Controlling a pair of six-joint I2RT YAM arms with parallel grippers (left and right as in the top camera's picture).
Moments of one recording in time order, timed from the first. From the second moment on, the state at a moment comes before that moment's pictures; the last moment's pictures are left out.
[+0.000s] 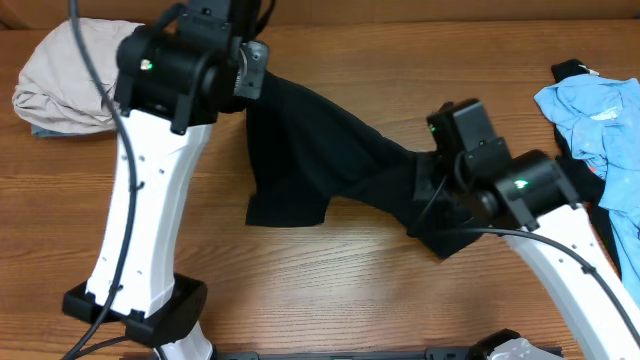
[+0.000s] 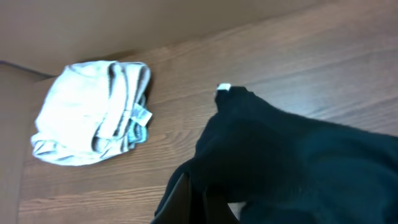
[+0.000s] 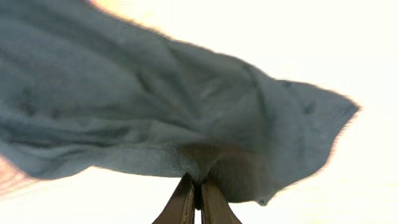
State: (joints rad) left arm -0.36 1.84 2.46 -1.50 -0.36 -0.07; right arm 0.43 1.33 1.45 -1.21 0.12 0.46
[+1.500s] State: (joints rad) left arm -0.27 1.39 2.49 -1.36 -0.46 0.00; right arm 0.11 1.32 2.41 -1.63 0.18 0.33
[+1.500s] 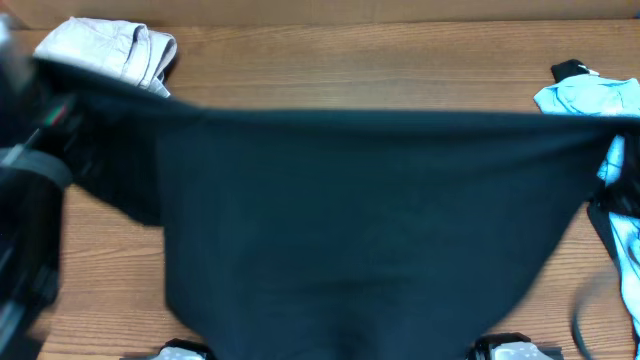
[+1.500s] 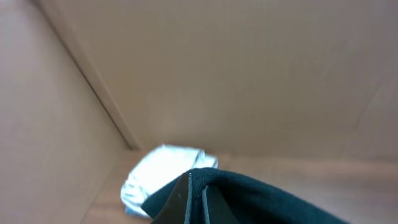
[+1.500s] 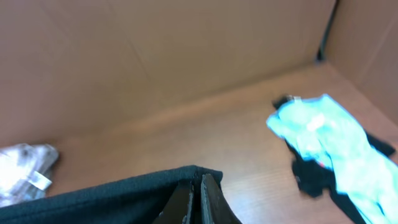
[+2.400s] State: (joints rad) left arm -0.27 2.37 2.47 -1.06 -0.45 0.01; right arm -0.07 2.28 2.25 -1.19 0.04 0.20
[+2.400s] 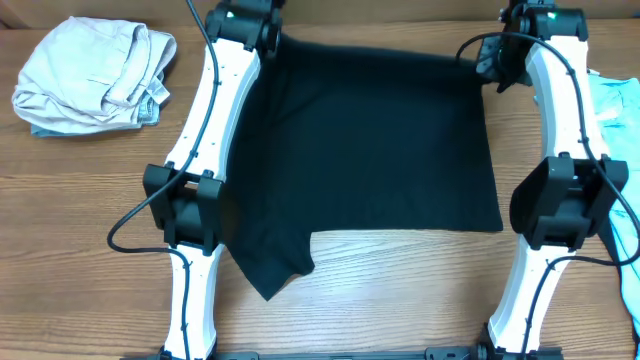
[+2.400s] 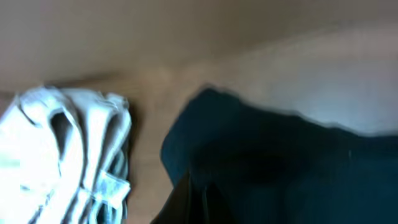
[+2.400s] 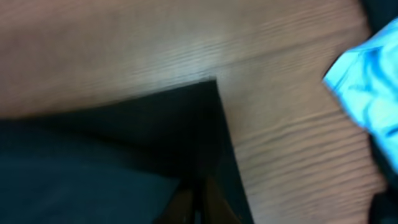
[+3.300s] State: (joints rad) left arm -0.27 2.41 2.47 -1.68 -0.16 -0.05; right arm -0.11 2.28 2.02 -1.36 -0.04 0.19
